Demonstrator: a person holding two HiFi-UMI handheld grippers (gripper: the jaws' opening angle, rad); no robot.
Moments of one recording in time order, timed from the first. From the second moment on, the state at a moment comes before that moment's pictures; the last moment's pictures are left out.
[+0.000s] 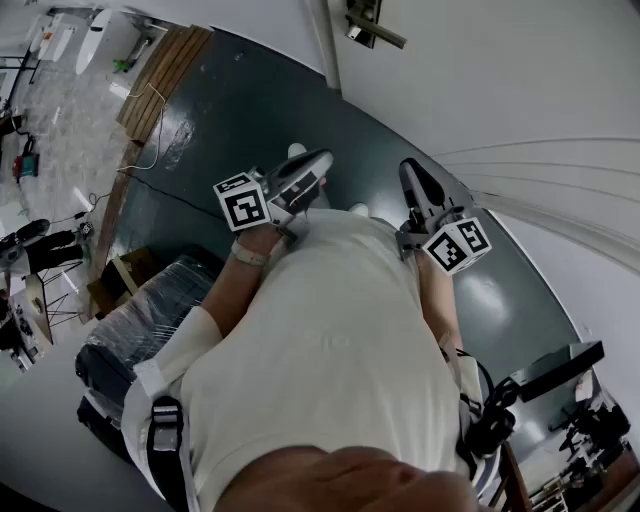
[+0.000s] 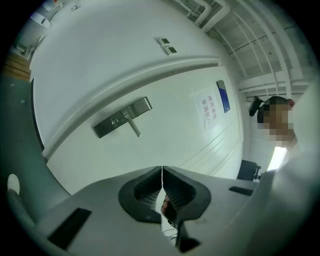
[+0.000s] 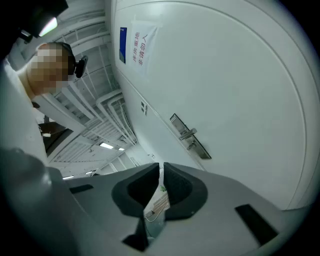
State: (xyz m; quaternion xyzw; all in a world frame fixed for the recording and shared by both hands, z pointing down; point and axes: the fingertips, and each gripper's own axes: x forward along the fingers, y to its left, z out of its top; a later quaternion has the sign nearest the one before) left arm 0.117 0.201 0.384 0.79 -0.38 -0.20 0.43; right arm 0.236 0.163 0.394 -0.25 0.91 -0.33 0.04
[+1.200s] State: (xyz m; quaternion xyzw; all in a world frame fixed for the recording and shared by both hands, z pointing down) left arm -0.047 -0.033 0.411 0.81 -0.26 -0.12 0.51; right arm 0.060 -0.034 0.320 -0.38 0.89 -0.25 0.07
